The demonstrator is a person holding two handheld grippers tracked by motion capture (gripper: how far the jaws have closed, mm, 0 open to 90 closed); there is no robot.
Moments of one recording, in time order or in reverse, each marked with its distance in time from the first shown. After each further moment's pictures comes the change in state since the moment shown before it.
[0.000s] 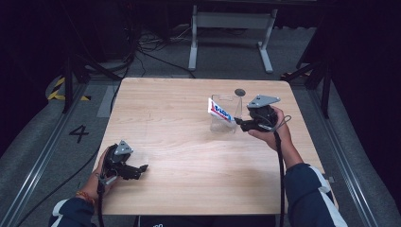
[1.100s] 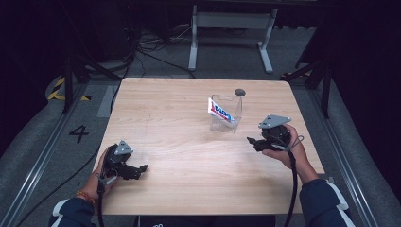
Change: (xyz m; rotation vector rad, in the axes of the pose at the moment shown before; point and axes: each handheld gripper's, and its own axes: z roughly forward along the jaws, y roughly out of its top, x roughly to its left) left arm 0.000 0.000 0.000 0.000 0.001 0.002; right arm 0.006 -0.060 -0.024 0.104 0.005 -0.048
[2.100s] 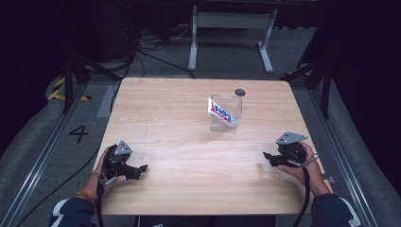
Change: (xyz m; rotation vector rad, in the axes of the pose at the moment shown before) left arm 0.001 0.000 -0.001 -0.002 0.012 0.015; right arm -0.010 -0.078 -0.008 0.069 -0.036 0.103
